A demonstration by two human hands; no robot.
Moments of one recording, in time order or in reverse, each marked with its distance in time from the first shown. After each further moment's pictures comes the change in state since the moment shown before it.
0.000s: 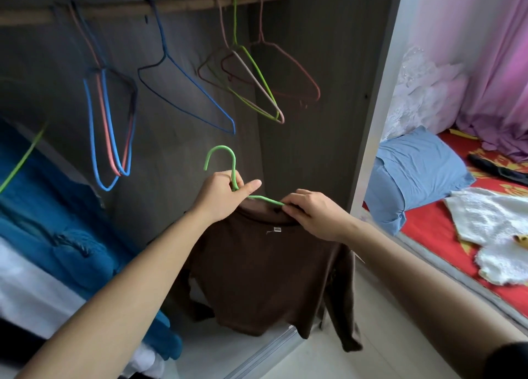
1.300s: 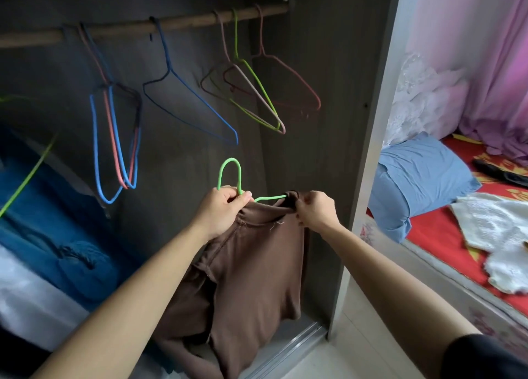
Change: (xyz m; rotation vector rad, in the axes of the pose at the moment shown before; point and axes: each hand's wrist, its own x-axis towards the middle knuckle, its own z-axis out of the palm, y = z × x) left_hand -0.016 0.016 -0.010 -0.196 -0.066 -0.078; right_hand 0.039 0.013 0.028 0.442 0.253 0.804
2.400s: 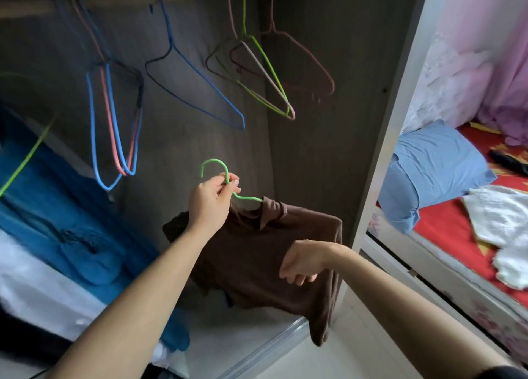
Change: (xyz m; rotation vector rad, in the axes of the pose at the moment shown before) left_hand 0.006 -0.041 0.001 0.065 0.285 0.072; right_hand -0.056 0.016 0.020 -0.466 -0.982 -0.015
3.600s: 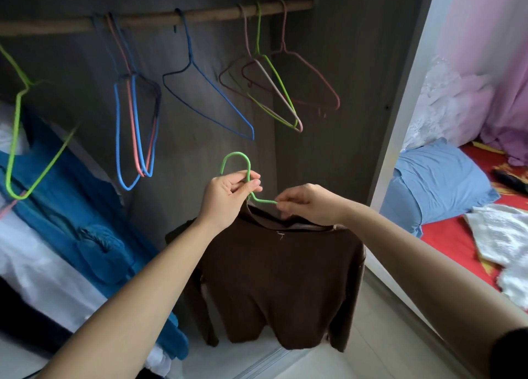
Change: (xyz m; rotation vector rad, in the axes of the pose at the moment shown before) left_hand 0.000 0.033 -0.007 -0.369 -0.128 0.062; right_hand -0.031 -0.033 -0.081 -0.127 0.506 -0.466
